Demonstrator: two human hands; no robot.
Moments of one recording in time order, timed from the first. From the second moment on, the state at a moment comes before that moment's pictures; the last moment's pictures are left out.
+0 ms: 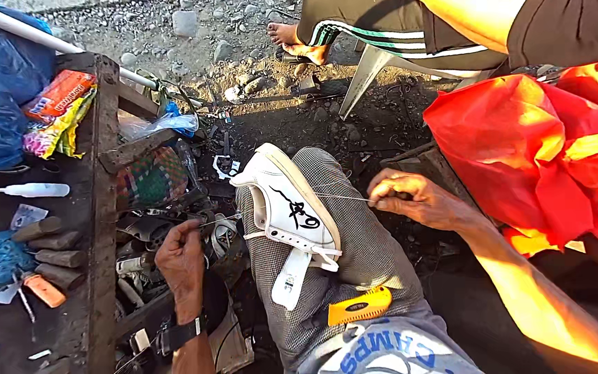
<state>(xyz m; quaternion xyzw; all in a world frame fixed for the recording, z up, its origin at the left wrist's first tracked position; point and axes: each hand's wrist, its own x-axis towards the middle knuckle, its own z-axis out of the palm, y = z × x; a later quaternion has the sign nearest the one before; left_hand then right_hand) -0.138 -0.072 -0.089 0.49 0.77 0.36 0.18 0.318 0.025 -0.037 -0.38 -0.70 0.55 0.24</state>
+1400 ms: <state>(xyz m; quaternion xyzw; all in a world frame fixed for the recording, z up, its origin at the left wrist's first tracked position) -0.041 -0.042 -0.010 0.38 0.36 0.44 0.73 0.298 0.042 -0.022 -0.50 -0.68 0.50 0.20</state>
